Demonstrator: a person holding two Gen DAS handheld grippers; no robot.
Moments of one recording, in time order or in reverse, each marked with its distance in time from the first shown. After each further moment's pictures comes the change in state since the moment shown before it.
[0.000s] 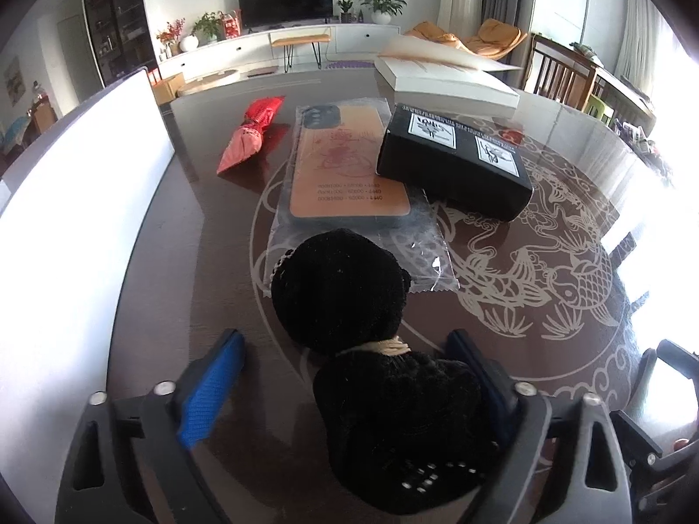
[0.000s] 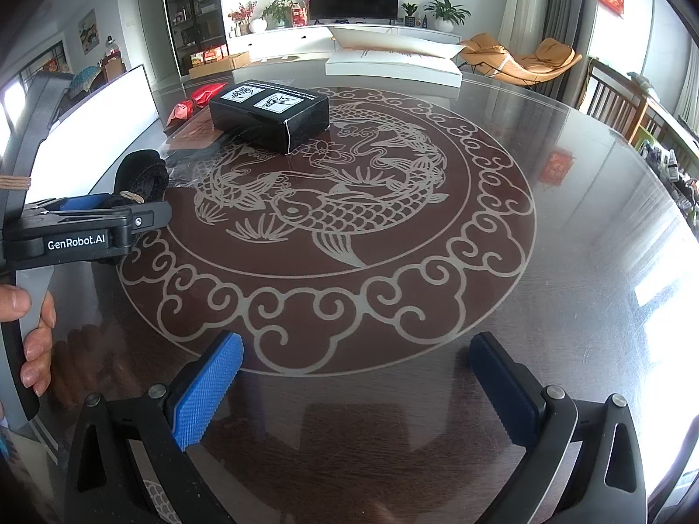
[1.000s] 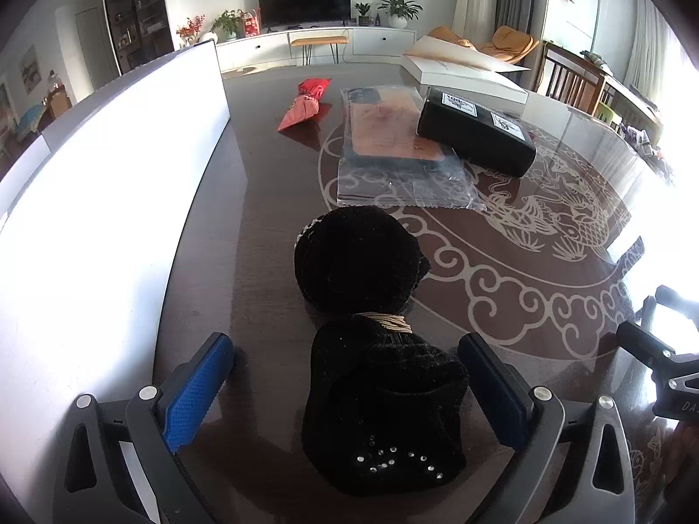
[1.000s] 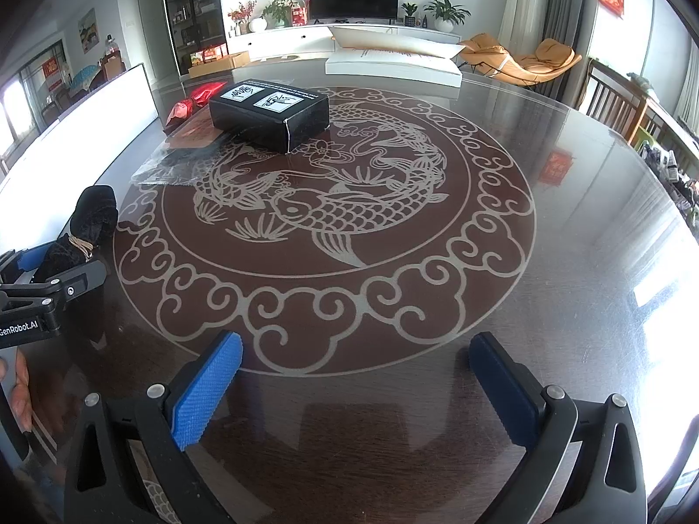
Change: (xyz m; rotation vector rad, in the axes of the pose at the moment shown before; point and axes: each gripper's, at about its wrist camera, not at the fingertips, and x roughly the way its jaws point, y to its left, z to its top) left arm -0.028 0.026 -0.049 -0.038 0.010 0.028; right arm 0.002 0.000 0.000 -0.003 0.001 -0.002
